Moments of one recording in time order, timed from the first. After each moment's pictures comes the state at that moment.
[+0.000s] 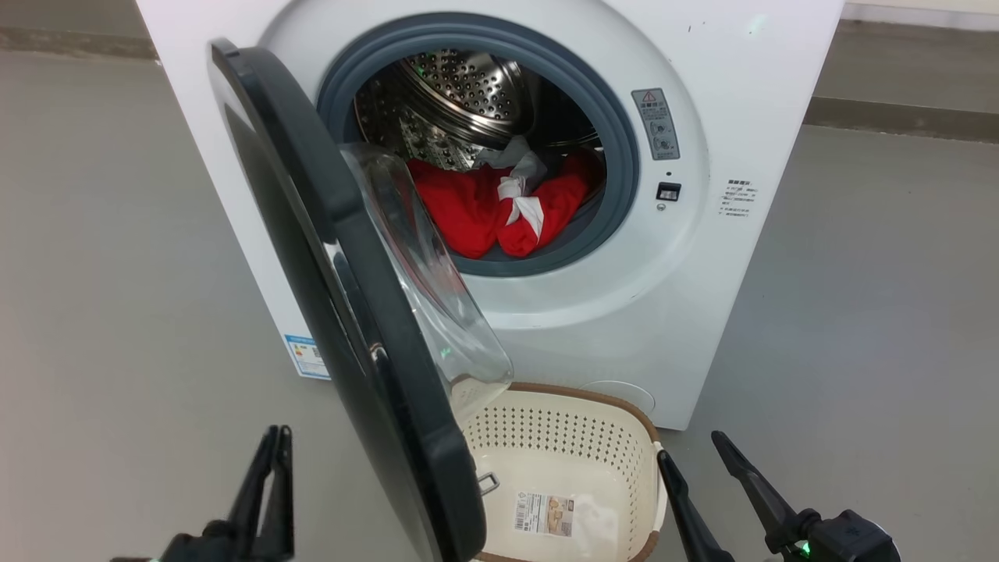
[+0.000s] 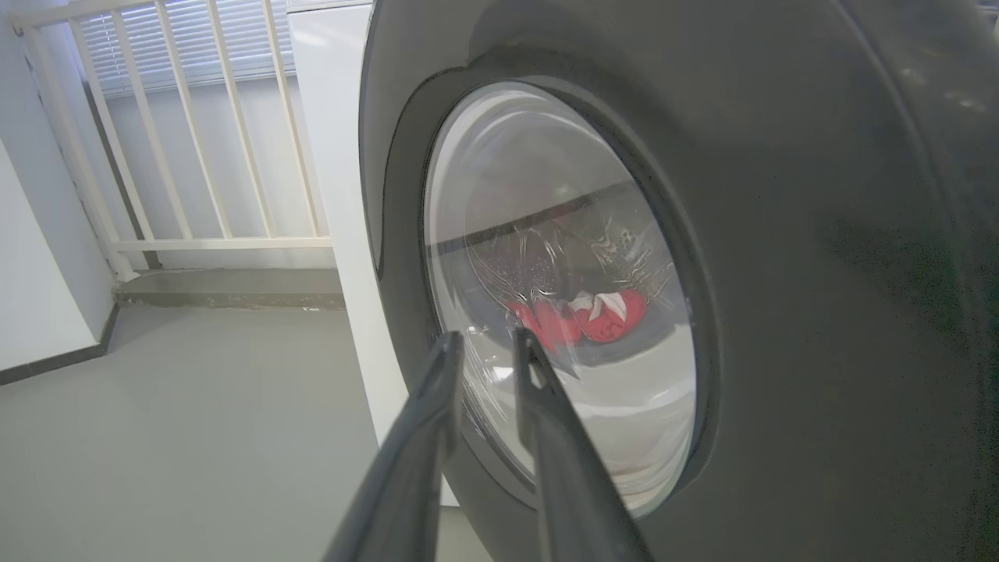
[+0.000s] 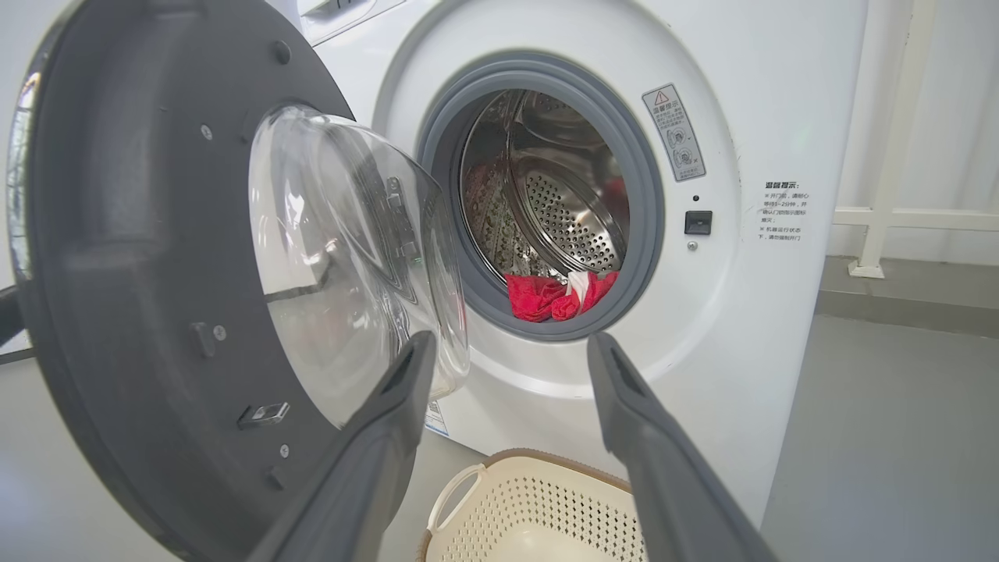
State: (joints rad) left arm 0.08 0.18 -0.29 -0.08 -0.24 0.16 -0.20; right arm 0.14 -0.05 0.18 -0.07 0.21 0.13 -0.22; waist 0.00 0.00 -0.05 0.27
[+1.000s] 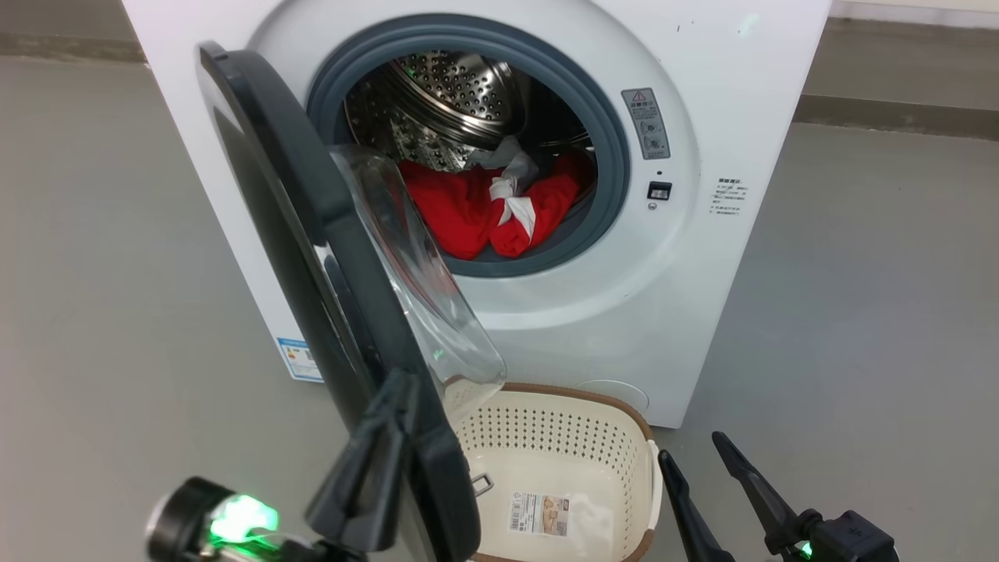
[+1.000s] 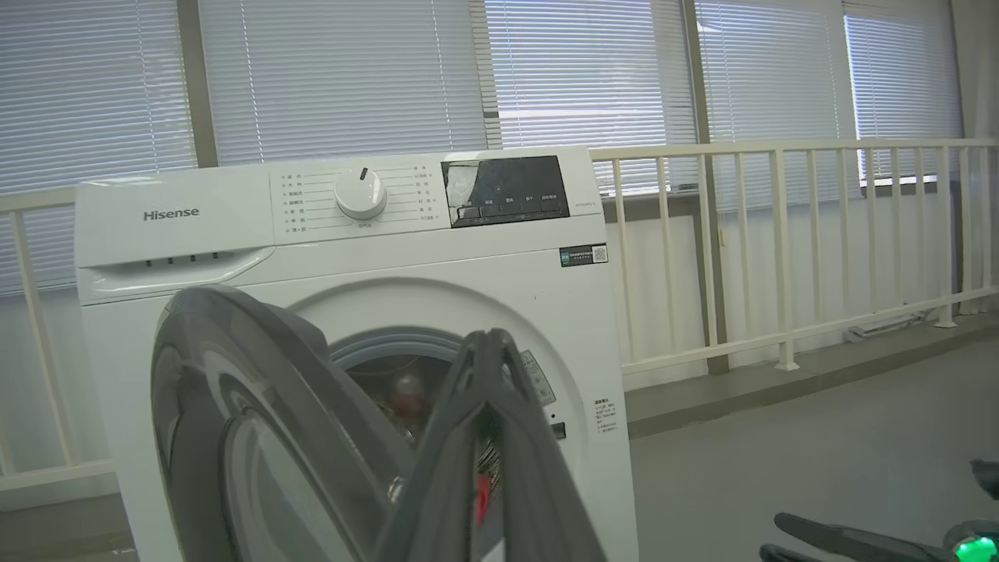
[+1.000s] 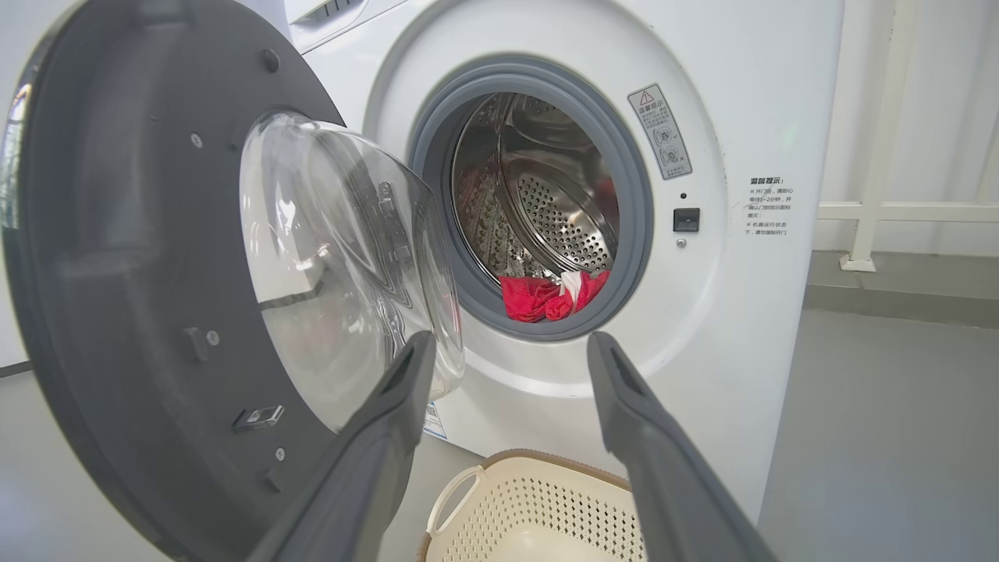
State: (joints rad) left arm 0.03 0.21 -0.47 -0.56 -0.15 0.13 -0.10; right arm 0.14 -0.05 0.18 -0.06 0.23 0.13 -0.23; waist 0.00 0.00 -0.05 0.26
